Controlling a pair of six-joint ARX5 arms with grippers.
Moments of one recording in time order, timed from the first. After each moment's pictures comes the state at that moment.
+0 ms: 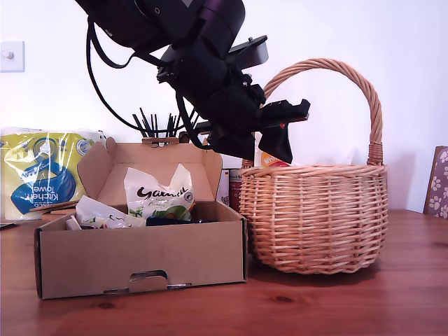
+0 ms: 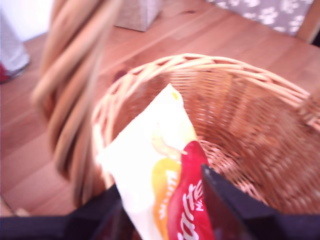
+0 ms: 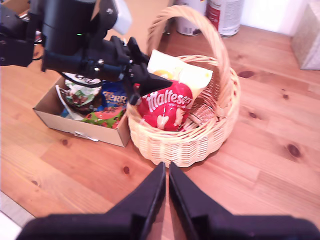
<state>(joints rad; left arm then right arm) -0.78 1.89 1.27 0.11 -0.02 -0.05 0.30 0.56 1.03 -1.03 -0.20 -0.10</state>
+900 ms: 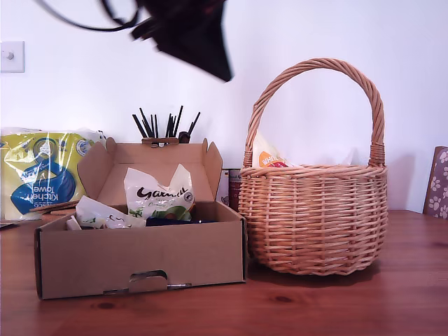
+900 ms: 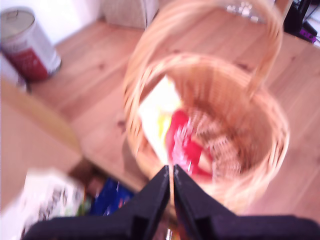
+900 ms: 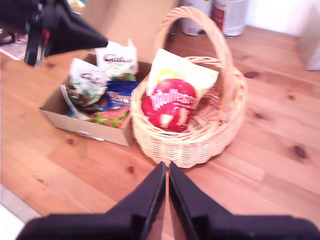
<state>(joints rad) -0.75 1.44 1.17 -0.35 0.01 0.03 0.30 0.56 1.03 -1.03 -0.24 -0.10</state>
